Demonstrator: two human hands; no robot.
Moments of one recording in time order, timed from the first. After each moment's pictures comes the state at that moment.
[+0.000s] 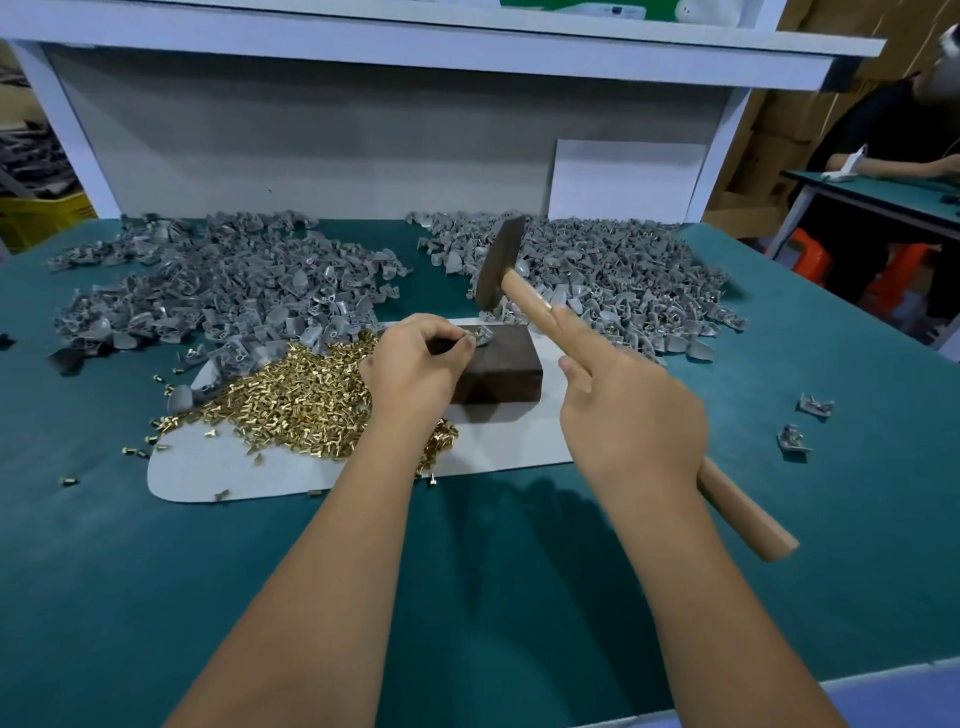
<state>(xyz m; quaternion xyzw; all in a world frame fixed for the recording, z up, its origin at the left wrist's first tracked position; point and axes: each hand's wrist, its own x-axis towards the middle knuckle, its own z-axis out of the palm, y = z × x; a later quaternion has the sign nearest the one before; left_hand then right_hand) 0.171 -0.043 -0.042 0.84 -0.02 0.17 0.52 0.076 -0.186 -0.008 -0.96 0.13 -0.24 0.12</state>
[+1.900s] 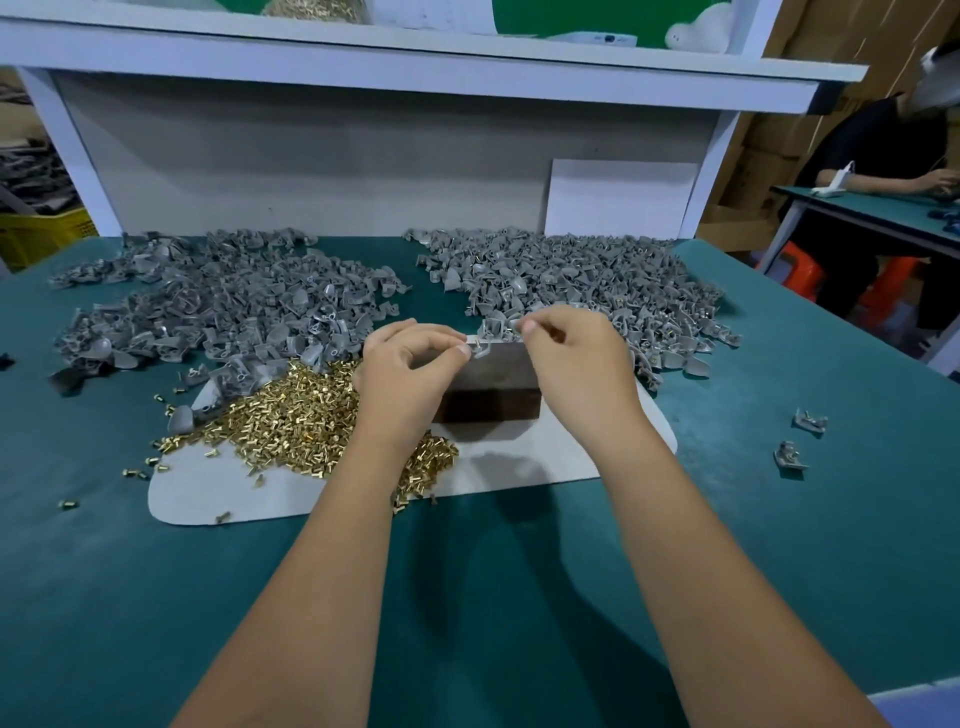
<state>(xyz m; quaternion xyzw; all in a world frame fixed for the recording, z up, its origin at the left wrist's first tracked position) 0.168 -0.028 -0.039 0.75 -0.11 0.17 0.64 0.125 -0.175 0.009 -0.88 0.03 -0.24 0.42</state>
